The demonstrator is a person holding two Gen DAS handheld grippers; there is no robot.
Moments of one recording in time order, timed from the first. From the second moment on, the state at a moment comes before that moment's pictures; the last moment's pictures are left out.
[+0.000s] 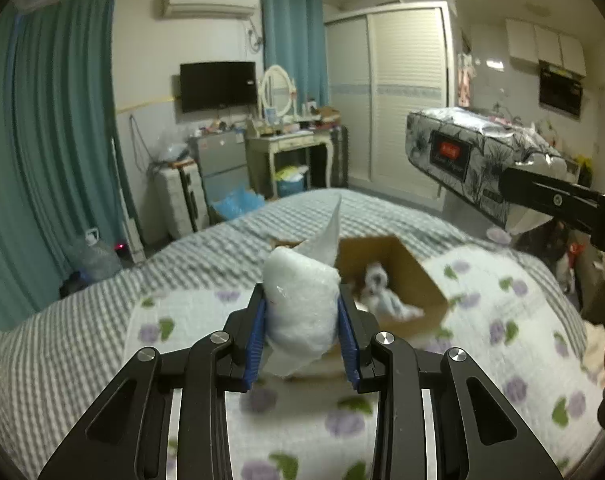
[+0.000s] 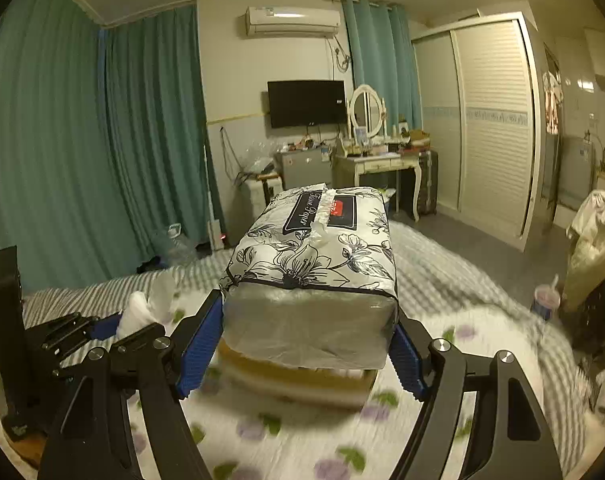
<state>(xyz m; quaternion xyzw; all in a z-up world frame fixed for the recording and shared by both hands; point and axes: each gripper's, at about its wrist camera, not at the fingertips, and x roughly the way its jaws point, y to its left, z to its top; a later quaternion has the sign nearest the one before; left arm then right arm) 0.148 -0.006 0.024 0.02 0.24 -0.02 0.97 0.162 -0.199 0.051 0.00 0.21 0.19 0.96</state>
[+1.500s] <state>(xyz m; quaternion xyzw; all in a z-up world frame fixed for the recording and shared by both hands) 0.141 -0.026 0.130 0.04 0.10 0.03 0.99 0.185 -0.222 0.119 -0.03 0.15 0.16 0.98</state>
